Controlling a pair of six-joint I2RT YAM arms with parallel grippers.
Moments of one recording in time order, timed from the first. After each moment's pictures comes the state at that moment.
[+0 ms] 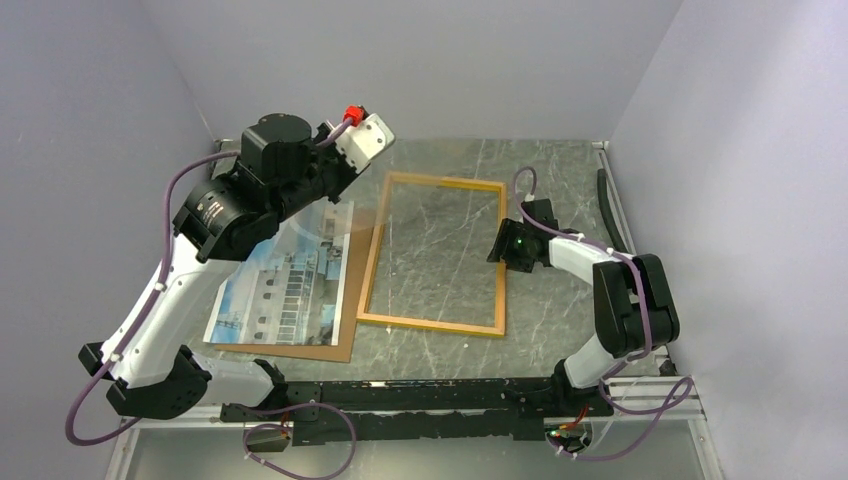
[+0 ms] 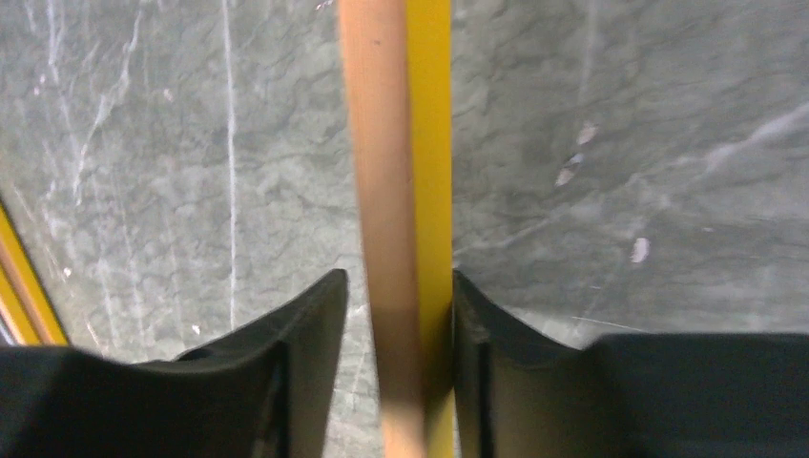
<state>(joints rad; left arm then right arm) -0.75 1.31 1.90 -0.90 -0.17 0.46 0.19 1.59 0.80 -0.21 -0.16 0.51</state>
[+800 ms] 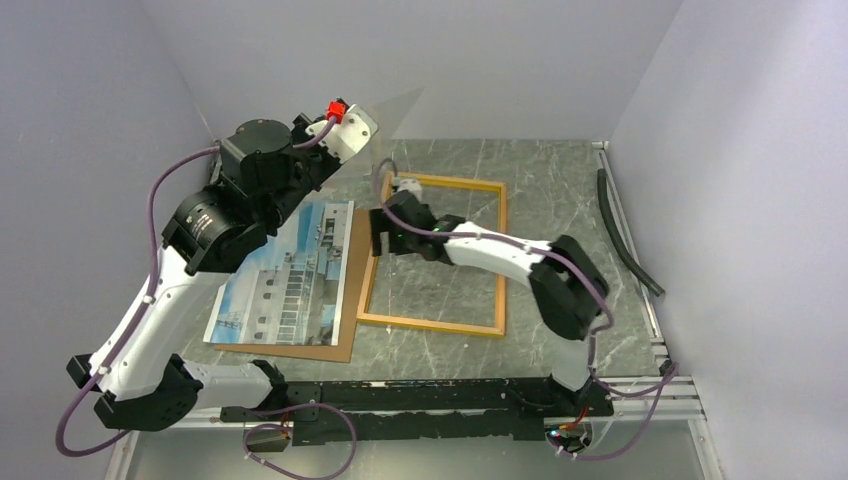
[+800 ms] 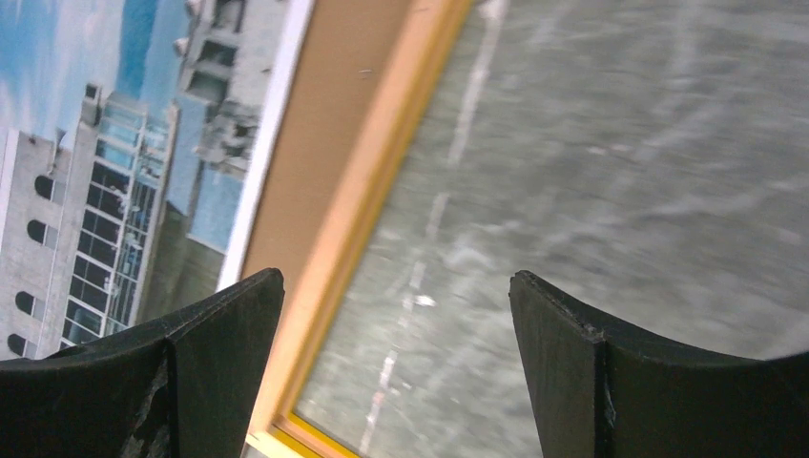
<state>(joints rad) -0.75 1.24 1.83 -0.75 -0.39 0.57 0.83 1.83 1.32 -0.25 0.20 0.58</state>
